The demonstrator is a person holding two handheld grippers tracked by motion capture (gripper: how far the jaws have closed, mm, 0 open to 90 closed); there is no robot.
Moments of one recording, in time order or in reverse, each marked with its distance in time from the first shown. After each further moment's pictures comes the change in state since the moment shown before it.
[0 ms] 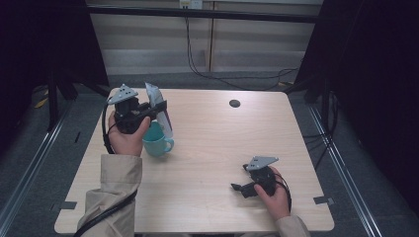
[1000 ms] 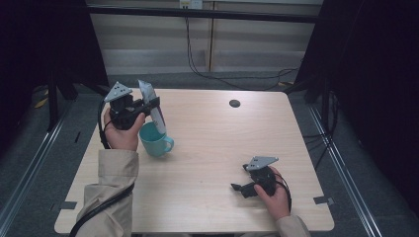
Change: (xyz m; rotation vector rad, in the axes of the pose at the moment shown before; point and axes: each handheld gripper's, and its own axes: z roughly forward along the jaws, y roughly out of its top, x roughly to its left) left arm 0.024 -0.004 0.003 -0.008 0.062 0.020; right arm 0.000 0.000 0.000 -0.001 0.002 -0.002
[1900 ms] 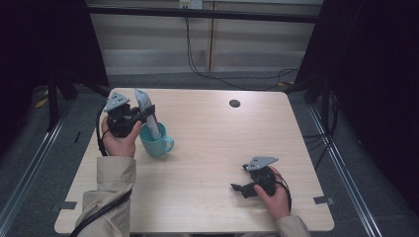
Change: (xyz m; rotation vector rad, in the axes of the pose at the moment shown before) left arm 0.010 -0.029 -0.003 0.025 0.048 0.004; right arm 0.000 0.000 0.000 0.000 0.003 -0.002
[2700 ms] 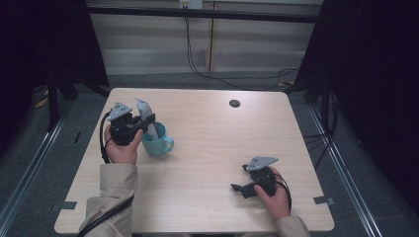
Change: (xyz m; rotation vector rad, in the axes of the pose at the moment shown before) left arm 0.002 -0.028 0.004 0.030 0.017 -0.017; right arm 0.000 0.000 0.000 0.001 0.004 -0.007
